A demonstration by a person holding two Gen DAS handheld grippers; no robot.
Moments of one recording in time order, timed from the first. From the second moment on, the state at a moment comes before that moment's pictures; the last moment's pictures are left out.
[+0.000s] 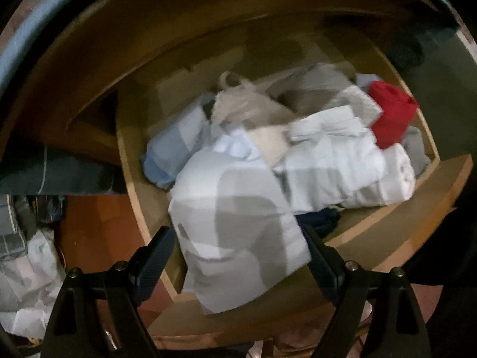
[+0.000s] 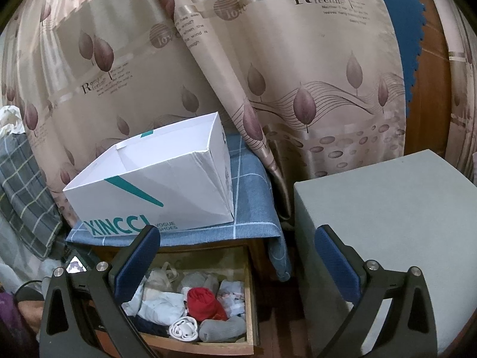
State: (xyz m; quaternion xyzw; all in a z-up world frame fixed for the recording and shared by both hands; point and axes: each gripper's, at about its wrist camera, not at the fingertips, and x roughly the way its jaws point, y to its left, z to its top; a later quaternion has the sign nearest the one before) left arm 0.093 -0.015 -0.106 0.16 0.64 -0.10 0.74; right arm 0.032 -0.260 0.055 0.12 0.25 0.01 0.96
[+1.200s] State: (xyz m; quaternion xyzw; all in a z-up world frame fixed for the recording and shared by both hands) left arm 0.015 0.052 0.012 -0.02 0.49 -0.08 0.87; right arm 0.041 -0.255 0.043 0.13 0.28 0.04 0.95
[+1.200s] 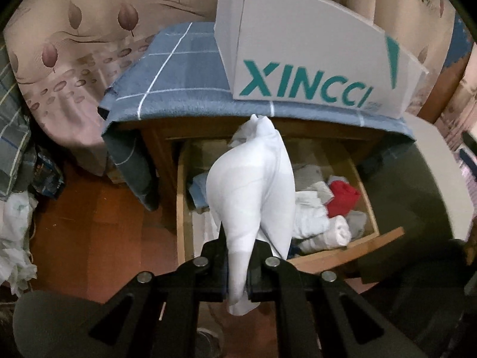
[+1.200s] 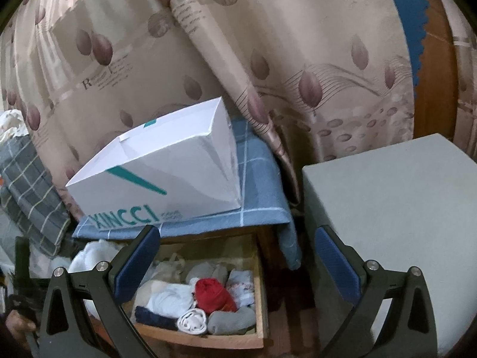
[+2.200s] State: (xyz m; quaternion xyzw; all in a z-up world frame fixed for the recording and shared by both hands) left arm 0.043 0.021 0.265 -0.01 0.30 -0.17 0.94; right arm 0.044 -0.220 0.037 0.06 0.31 0.08 0.94
